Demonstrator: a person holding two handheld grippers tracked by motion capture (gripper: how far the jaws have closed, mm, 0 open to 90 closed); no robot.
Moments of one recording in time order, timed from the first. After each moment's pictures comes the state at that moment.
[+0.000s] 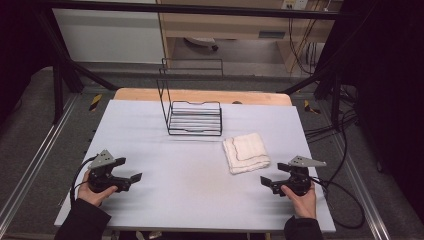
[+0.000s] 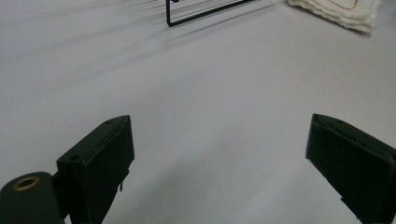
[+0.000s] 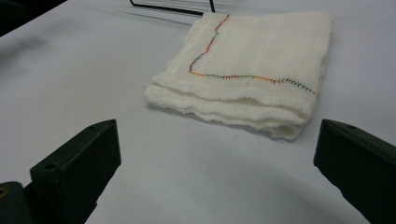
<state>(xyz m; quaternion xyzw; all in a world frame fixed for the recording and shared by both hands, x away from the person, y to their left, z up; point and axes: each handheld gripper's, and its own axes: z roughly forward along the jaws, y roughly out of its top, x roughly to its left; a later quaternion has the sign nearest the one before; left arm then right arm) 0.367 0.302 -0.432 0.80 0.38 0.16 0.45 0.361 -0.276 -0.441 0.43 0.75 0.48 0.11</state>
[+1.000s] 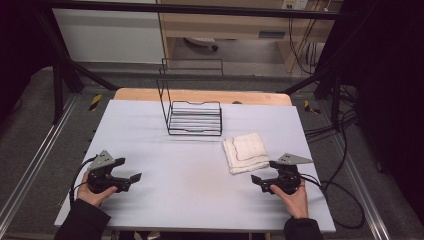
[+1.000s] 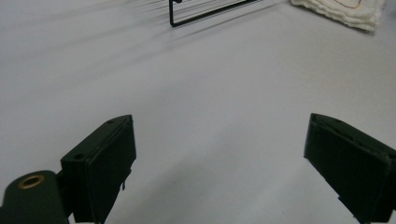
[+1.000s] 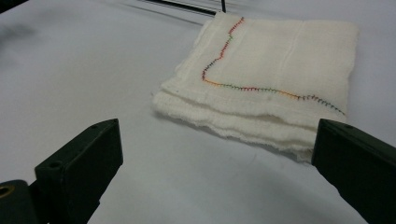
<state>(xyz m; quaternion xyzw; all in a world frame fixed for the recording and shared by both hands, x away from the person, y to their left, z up) 0.365 0.303 -0.433 0.79 0.38 0.17 0.45 0.368 -0.243 -0.436 0.42 0.78 0.45 0.13</state>
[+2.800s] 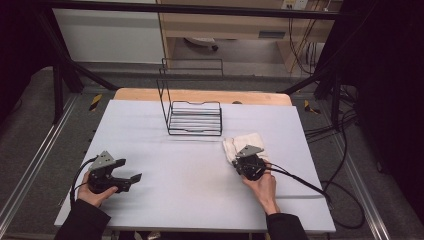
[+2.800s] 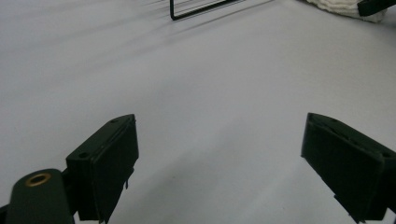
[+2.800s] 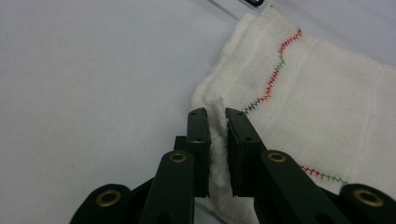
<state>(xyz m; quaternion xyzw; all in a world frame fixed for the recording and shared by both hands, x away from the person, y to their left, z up) 0.365 0.303 -0.435 0.80 0.38 0.16 0.44 0.409 -0.154 -0.445 0.37 0.84 0.32 0.21</state>
